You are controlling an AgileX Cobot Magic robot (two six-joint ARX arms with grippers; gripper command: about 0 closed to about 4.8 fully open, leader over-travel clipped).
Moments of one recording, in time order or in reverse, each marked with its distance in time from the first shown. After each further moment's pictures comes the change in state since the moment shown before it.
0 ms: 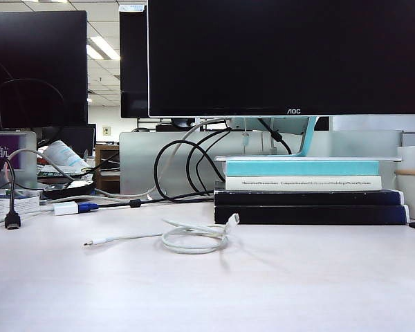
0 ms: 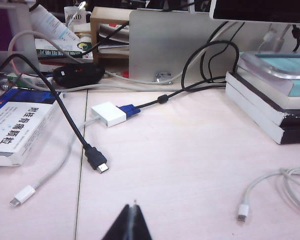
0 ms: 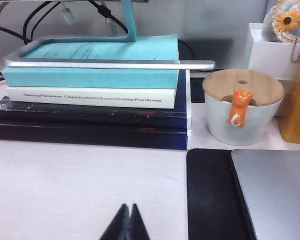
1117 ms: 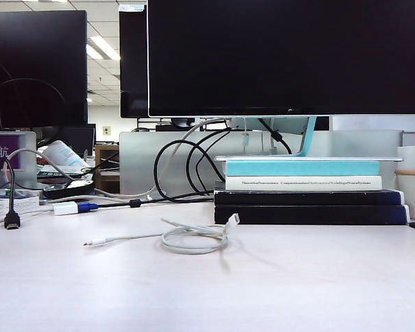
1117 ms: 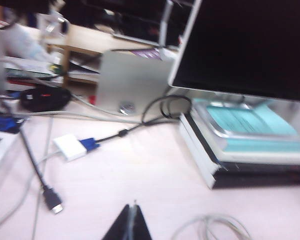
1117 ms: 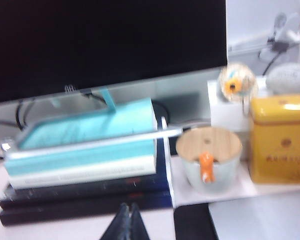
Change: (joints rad) left arm 0.000 0.307 0.489 -0.225 0.108 -0.162; right arm 0.000 0.012 0.227 -0.076 0.112 0.110
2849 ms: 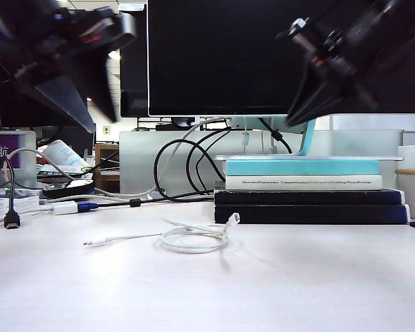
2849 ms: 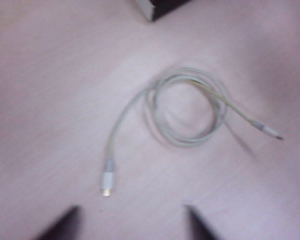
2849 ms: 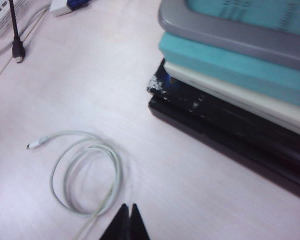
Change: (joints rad) left arm -0.445 1.145 0.731 -0.496 -0.084 0.322; right arm 0.006 1.452 0.851 -0.201 -0.771 -0.121
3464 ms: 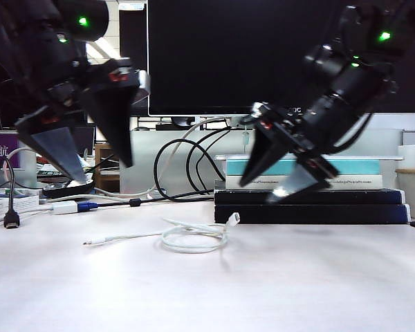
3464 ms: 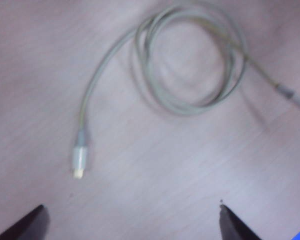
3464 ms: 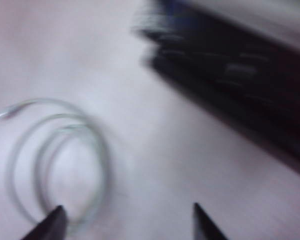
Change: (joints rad) left arm -0.024 0.155 0.021 -0.081 0.018 -0.038; right arm 0.056 0.334 0.118 -0.016 -0.092 -0.055
